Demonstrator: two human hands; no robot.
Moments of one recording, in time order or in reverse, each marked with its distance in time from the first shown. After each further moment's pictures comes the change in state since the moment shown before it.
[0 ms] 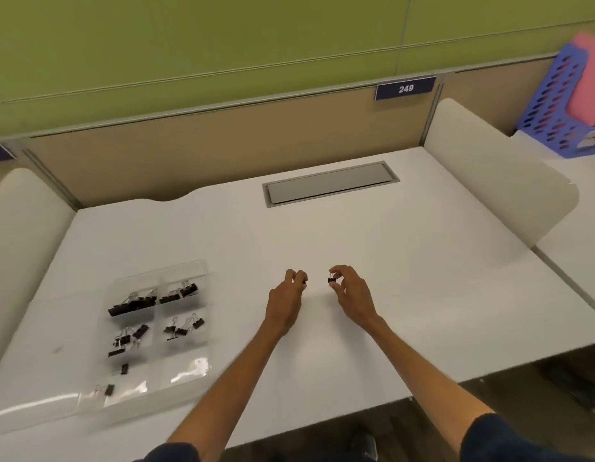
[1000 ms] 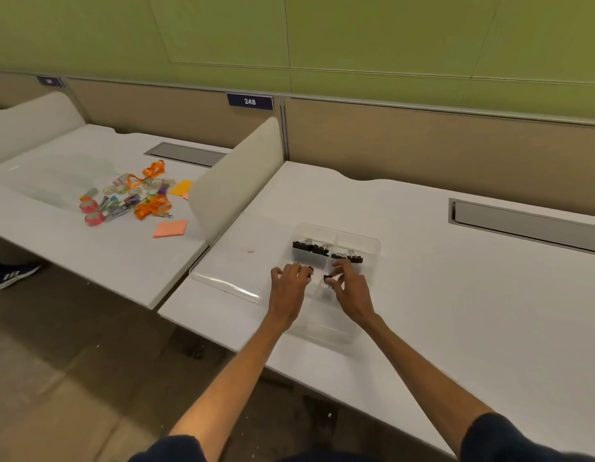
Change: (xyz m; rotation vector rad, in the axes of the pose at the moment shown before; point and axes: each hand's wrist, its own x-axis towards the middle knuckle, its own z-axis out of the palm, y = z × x) left_hand -0.197 -0.231 -0.113 0.362 0.446 -0.423; right_hand -0.056 -0.224 0.247 0.120 -0.425 -0.427
